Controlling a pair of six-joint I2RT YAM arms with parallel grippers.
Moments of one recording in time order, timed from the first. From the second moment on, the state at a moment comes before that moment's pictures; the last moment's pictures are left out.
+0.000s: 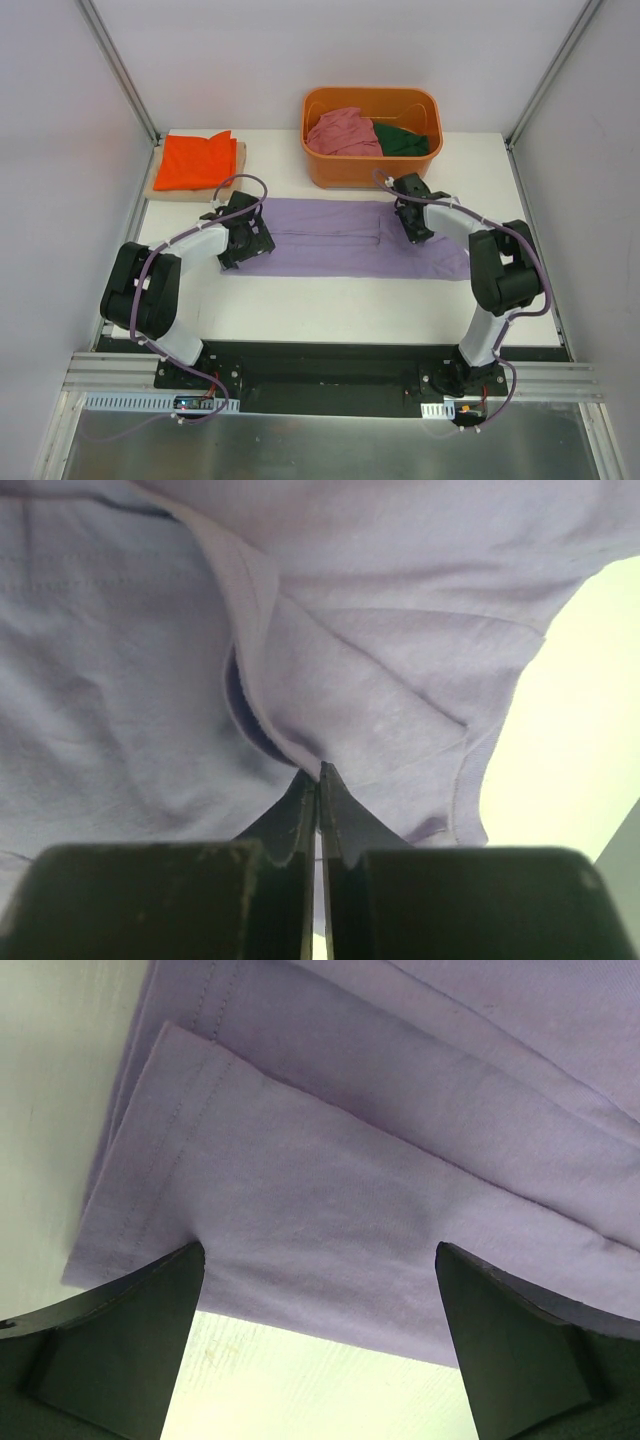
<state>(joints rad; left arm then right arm) -0.32 1.58 0.89 -0.48 -0.15 -0.76 0.36 1.81 1.16 -0.56 0.36 -0.07</state>
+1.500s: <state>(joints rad) -0.32 1.10 0.51 -0.53 -0.10 -0.82 0.30 1.38 0.85 -0.41 0.10 0.31</state>
